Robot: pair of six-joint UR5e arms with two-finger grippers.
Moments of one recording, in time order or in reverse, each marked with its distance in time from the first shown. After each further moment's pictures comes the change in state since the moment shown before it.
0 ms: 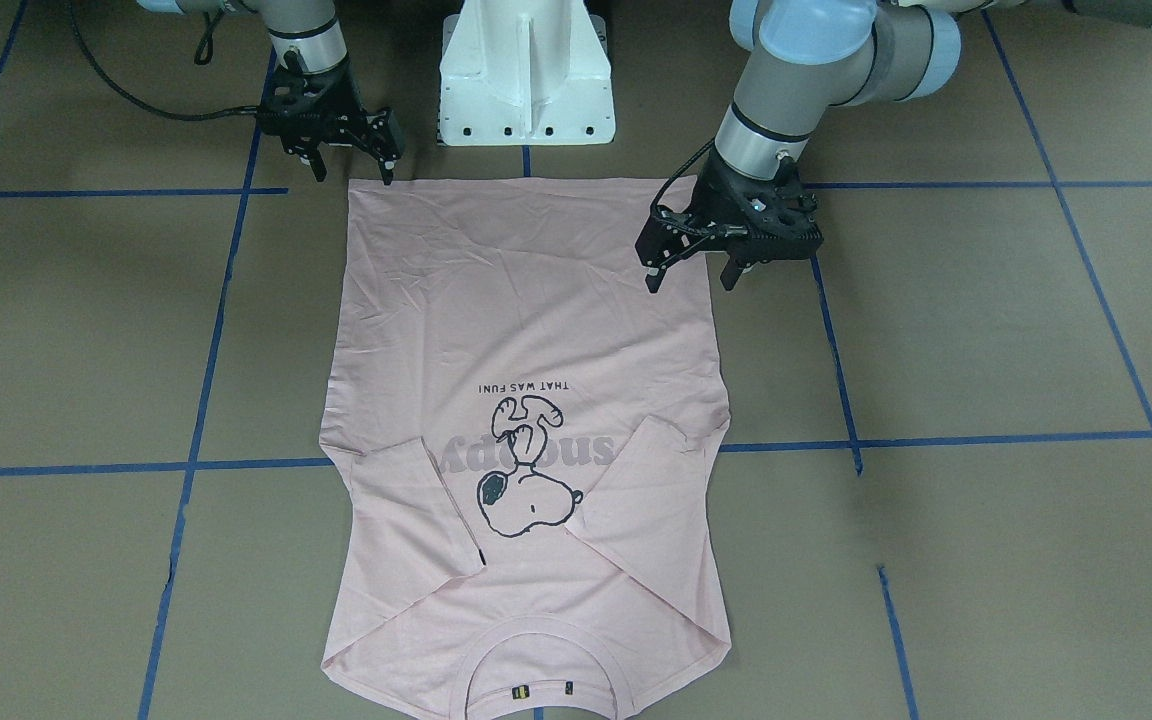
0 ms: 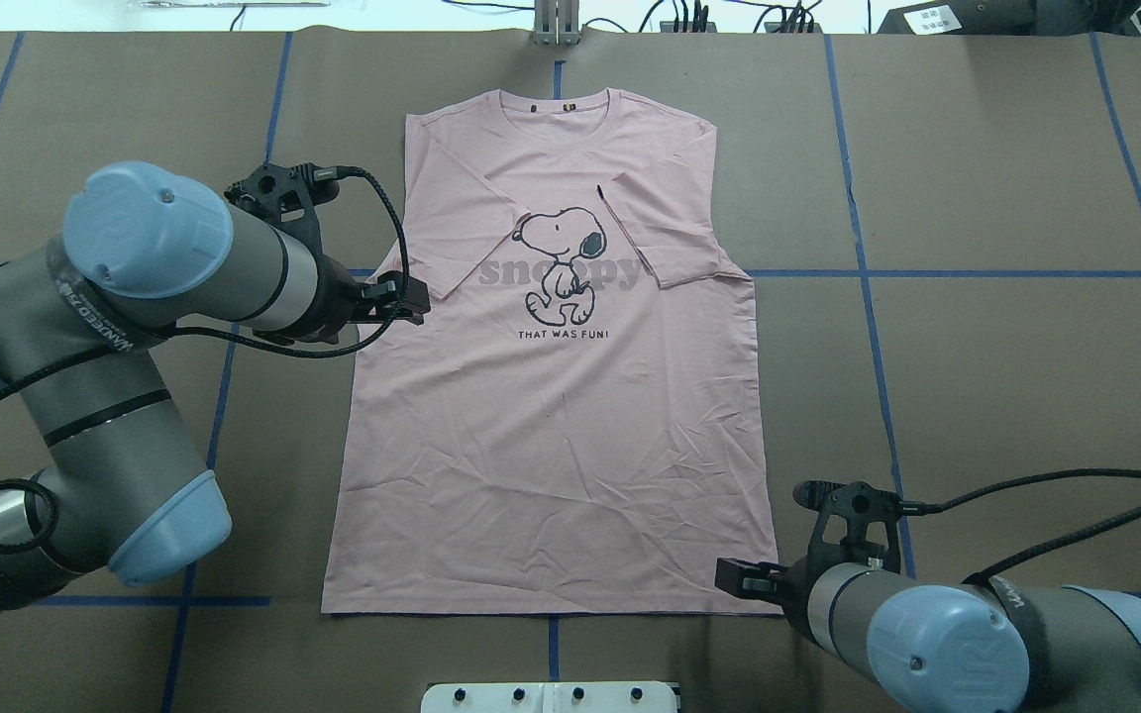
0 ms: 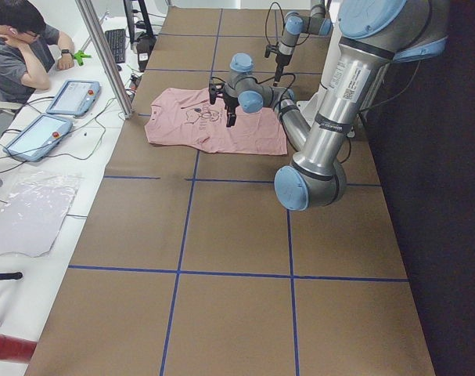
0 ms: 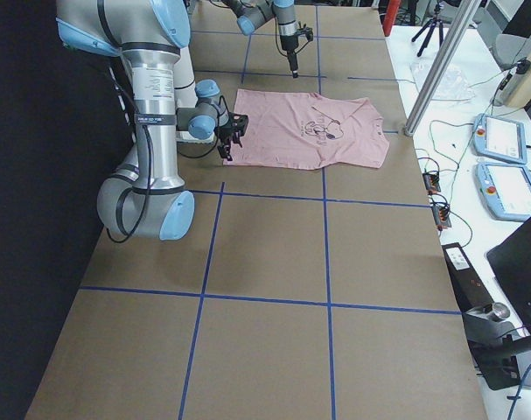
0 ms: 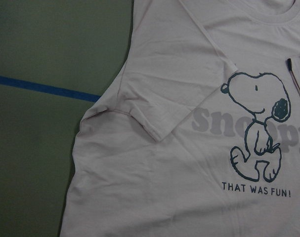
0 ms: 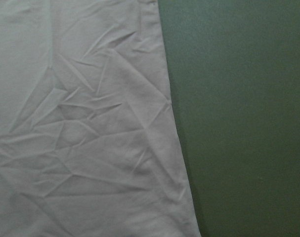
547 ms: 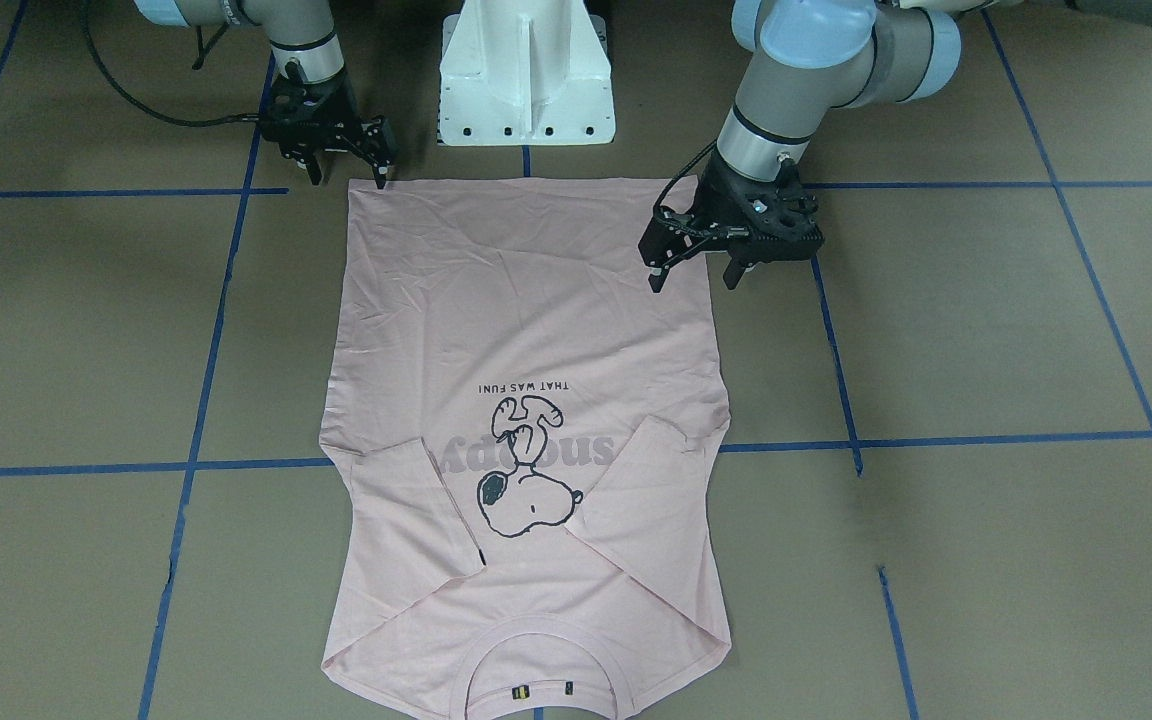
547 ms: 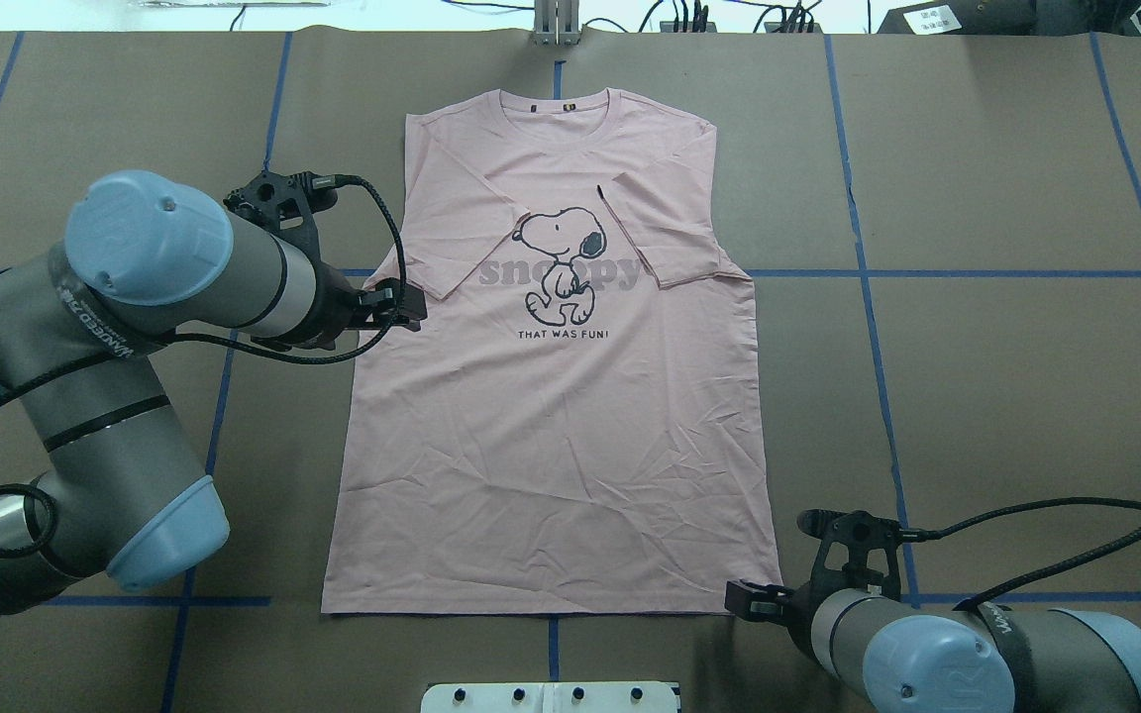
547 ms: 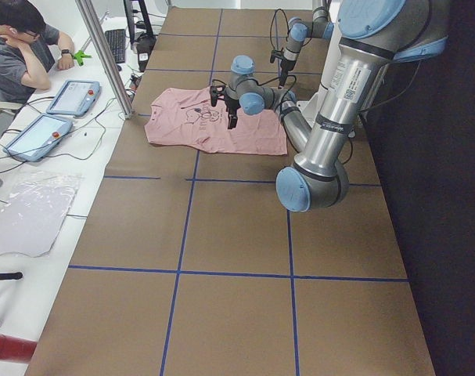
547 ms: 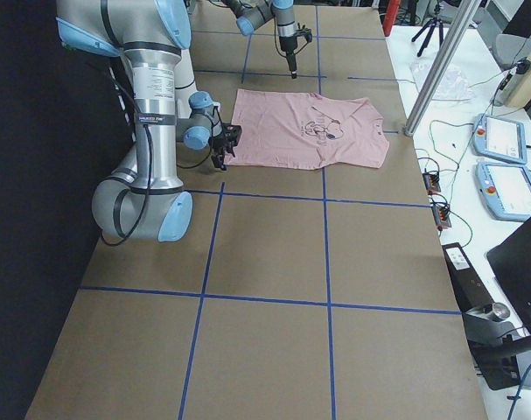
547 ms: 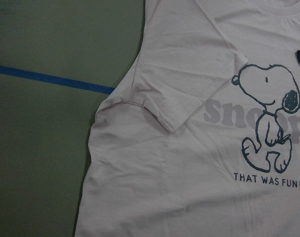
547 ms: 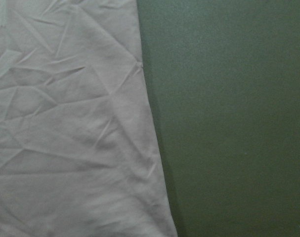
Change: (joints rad) left arm 0.007 0.007 0.005 -0.002 0.000 0.000; right arm -0.032 -0.014 -0.057 0.031 -0.013 0.014
